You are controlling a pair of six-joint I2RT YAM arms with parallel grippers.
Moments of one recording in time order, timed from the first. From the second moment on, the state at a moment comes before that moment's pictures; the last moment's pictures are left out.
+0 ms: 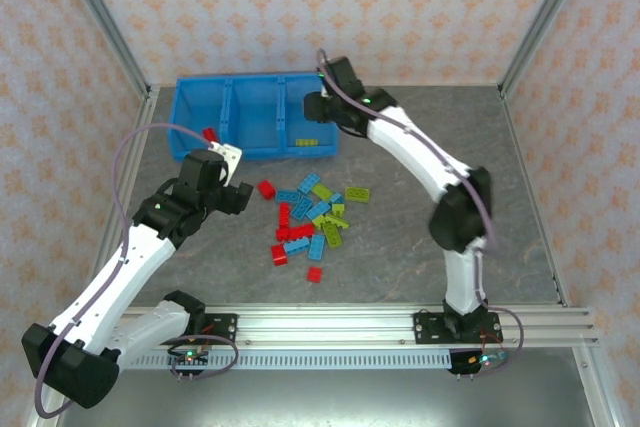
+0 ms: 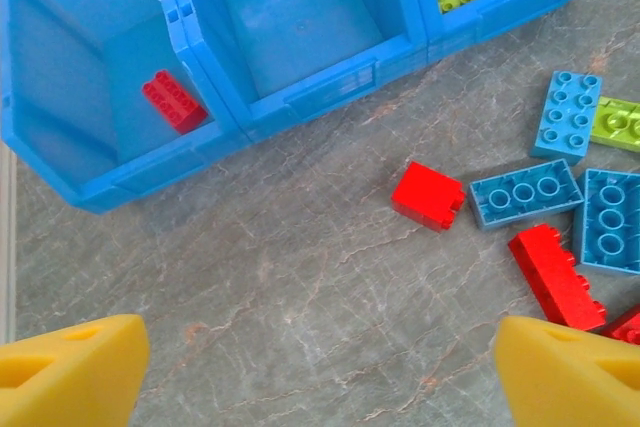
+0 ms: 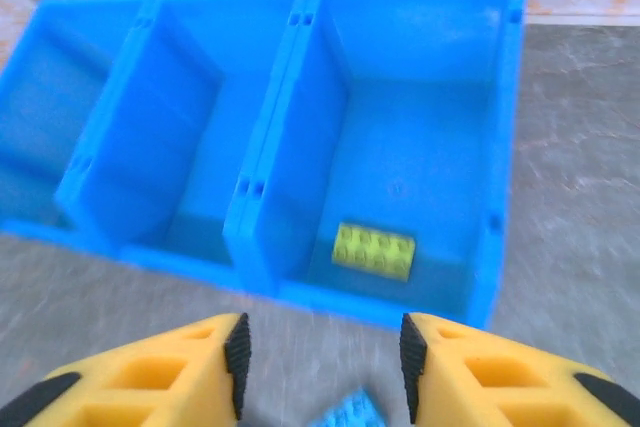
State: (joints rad) left arm -0.36 0.96 0.92 -0.73 -0.25 0.06; right arm 0.62 1.89 1.88 -0.69 0.06 0.42
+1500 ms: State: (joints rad) left arm -0.92 1.85 1.26 -0.56 -0.34 -0.78; right arm 0.62 1.00 0.92 -0.60 0.30 0.64
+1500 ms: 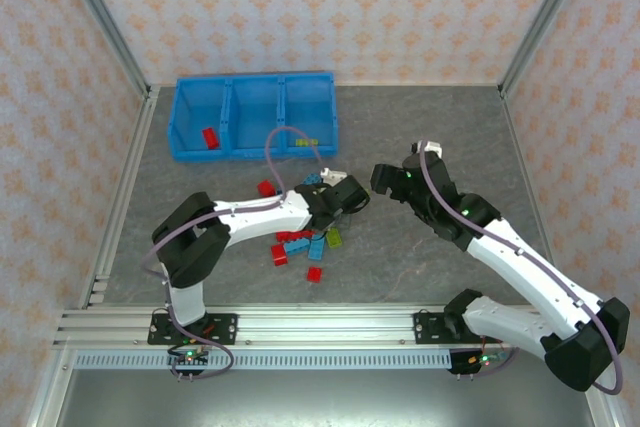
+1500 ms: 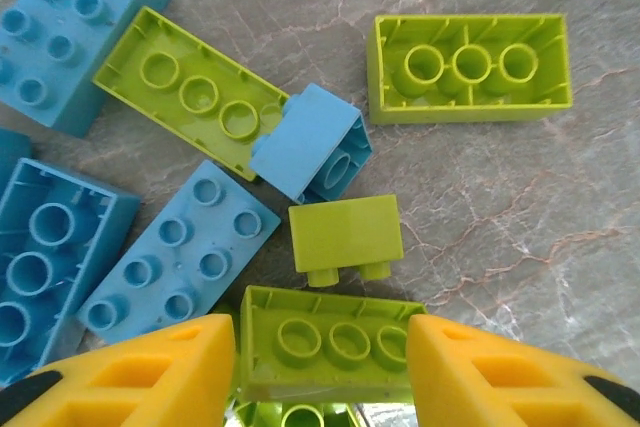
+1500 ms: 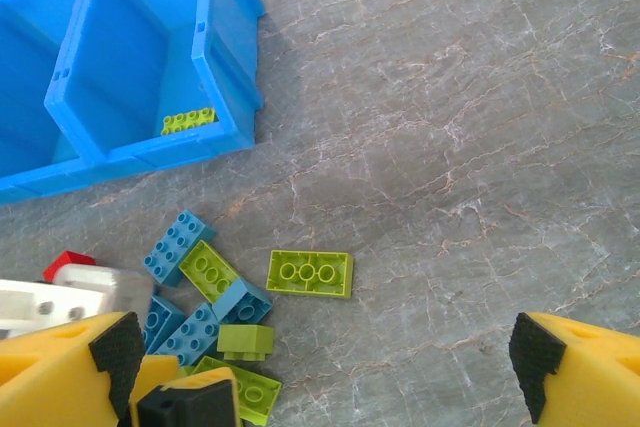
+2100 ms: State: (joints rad) left arm -0.92 1.84 1.17 -0.47 -0.33 -0.78; right arm 0.62 0.84 0.86 -0.67 0.30 0.72
